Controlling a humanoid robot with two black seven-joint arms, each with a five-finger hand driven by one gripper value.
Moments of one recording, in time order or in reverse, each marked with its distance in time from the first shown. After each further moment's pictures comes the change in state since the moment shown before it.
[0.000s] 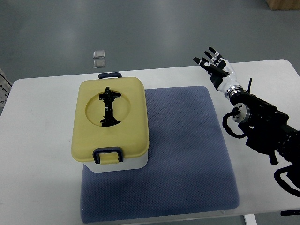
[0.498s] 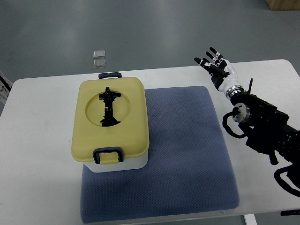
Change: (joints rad) left arm -0.007 0.000 -0.001 -0.002 -0.002 0.005 -0.002; right arm 0.000 0.000 0.000 -0.002 0.000 -0.024 -0.001
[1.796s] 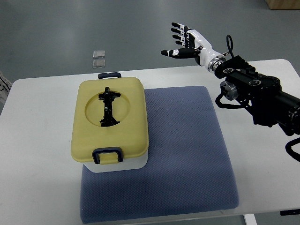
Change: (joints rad) left arm 0.000 0.000 -0.002 0.000 0.000 0.000 0.000; right arm 0.255 -0.132 -0.268 0.262 -0.481 -0.148 -0.012
